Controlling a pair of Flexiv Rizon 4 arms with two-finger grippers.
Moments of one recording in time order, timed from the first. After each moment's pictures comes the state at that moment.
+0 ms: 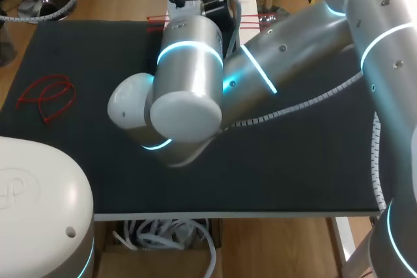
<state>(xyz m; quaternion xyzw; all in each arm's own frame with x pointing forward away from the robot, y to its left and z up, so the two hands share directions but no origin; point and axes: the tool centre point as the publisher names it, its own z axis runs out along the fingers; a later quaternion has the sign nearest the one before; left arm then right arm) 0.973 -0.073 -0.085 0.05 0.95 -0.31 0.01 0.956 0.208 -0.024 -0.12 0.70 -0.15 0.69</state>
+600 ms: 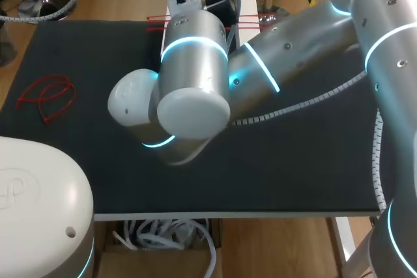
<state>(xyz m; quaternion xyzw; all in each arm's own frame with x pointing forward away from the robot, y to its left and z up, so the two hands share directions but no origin) 0.973 -0.073 -0.085 0.05 0.95 -0.31 0.01 0.955 0.210 -0.013 -0.14 0.70 -0.15 0.69</state>
